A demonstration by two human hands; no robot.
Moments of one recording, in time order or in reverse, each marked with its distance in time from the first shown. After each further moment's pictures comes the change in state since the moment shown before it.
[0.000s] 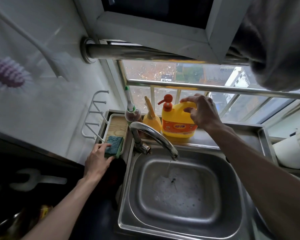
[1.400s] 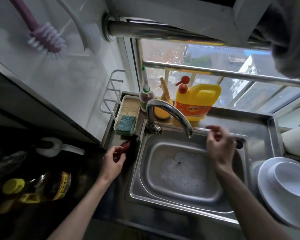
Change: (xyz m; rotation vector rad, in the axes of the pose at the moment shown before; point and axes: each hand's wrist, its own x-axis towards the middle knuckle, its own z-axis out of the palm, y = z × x) left_hand -0.095 -0.027 0.021 -0.602 0.013 -0.116; right_hand -0.149 0.015 0.062 0.350 0.335 0.373
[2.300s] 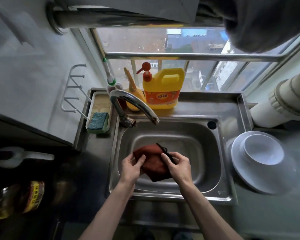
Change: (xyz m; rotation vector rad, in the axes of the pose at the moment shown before) left_hand -0.072 0.071 0.126 -0.672 -0.233 -0.432; right_hand -0.099 0.090 0.027 0.149 -0.323 0.477
